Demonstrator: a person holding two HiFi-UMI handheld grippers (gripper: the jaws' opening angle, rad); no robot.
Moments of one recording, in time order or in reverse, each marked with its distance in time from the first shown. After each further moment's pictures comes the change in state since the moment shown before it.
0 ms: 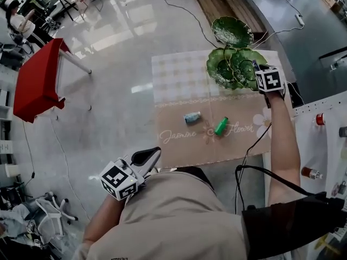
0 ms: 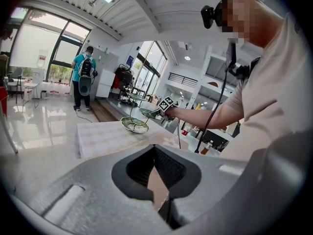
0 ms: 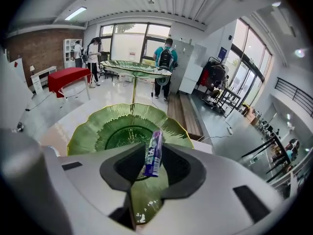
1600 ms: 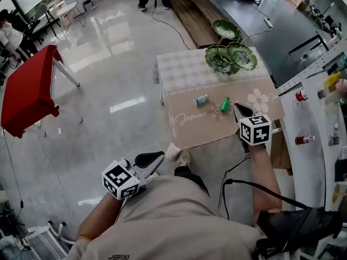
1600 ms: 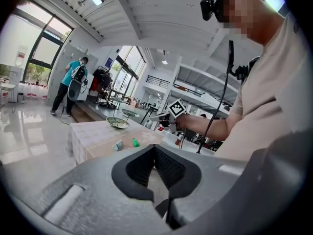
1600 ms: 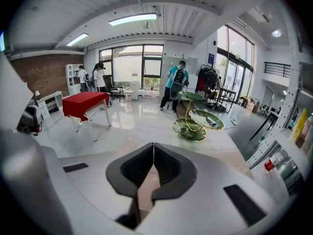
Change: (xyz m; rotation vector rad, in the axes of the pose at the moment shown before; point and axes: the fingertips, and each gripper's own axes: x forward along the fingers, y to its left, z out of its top) left arm -0.173 -0.024 -0.066 0.106 -0.024 -0.264; right arm -0.258 0.295 -0.054 0.197 -0.172 0.063
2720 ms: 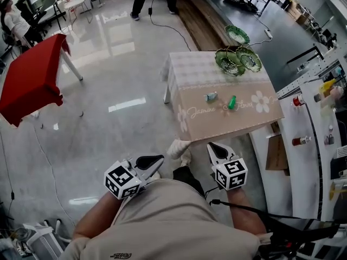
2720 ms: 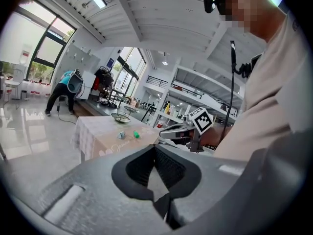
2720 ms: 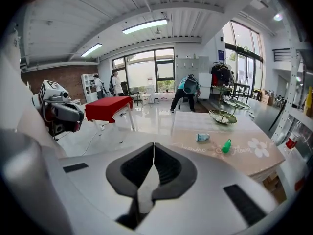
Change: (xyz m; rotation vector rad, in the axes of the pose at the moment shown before) left arm -0.089 -0.016 -0.062 -0.003 -0.011 -0.007; right arm -0.071 0.241 -0.082 0.027 -0.056 0.174
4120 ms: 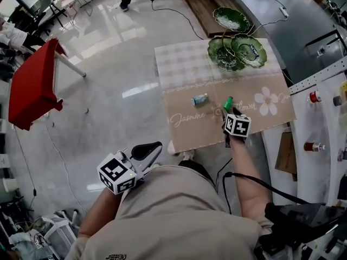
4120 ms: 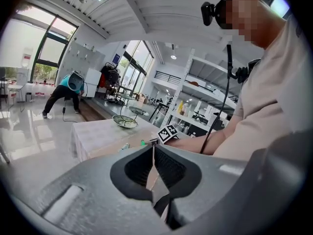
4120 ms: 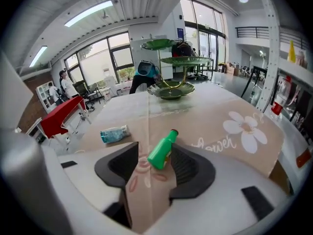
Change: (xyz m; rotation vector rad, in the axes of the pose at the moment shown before) left arm 0.164 0.052 0.091 -0.027 0.058 0.109; right arm 0.166 -0.347 -0.066 0.334 0.168 -0.273
